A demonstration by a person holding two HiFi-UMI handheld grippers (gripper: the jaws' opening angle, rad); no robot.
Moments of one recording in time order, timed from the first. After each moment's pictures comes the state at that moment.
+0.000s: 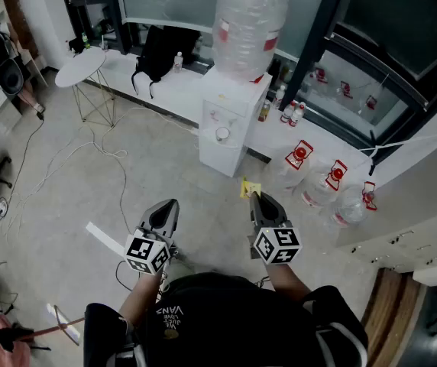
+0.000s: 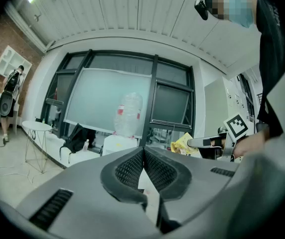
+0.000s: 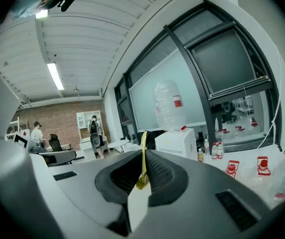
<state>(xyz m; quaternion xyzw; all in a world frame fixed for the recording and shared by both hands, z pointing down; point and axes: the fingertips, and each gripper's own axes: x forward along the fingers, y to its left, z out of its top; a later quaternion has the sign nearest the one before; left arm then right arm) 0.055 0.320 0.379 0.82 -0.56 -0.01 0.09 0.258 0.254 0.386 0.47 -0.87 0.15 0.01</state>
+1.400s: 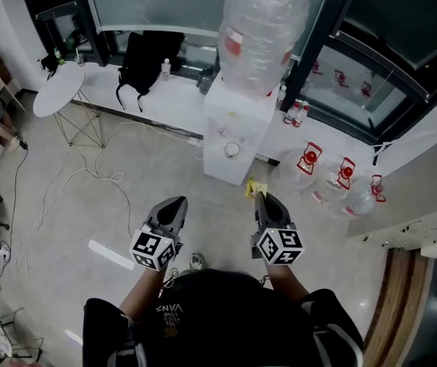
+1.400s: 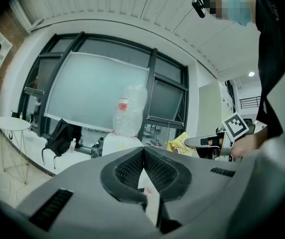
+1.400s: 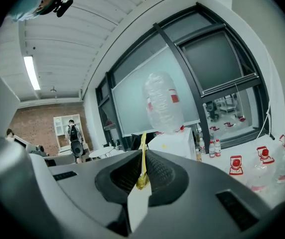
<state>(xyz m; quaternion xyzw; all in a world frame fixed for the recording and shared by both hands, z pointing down) -0.086 0.122 0.381 0.88 -0.45 0.01 0.11 0.120 0.099 0.389 0.56 -0.81 0.18 -0.01</state>
